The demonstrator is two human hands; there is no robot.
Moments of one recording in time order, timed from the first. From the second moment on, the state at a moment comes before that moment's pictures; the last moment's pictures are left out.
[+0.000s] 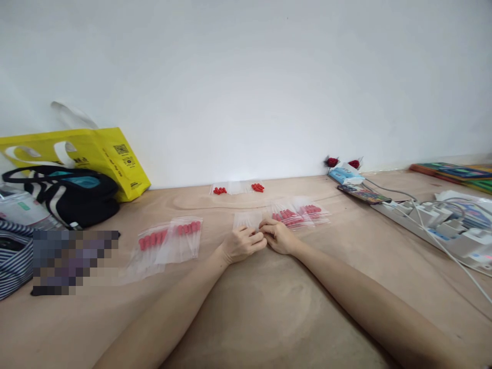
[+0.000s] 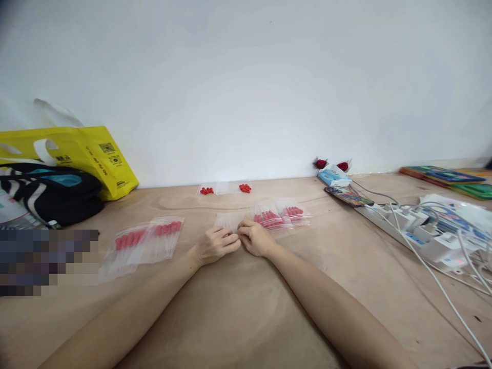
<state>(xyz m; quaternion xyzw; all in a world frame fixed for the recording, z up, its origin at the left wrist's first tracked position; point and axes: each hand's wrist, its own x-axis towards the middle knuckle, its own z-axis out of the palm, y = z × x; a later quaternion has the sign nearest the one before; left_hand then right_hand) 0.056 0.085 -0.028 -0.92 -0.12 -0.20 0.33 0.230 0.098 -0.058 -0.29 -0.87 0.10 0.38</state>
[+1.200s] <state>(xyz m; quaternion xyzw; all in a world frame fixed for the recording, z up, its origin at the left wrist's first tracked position) 0.000 0.079 -0.040 -0.88 -0.20 -0.29 0.31 0.237 0.082 -0.044 -0.24 -0.87 -0.27 0.33</state>
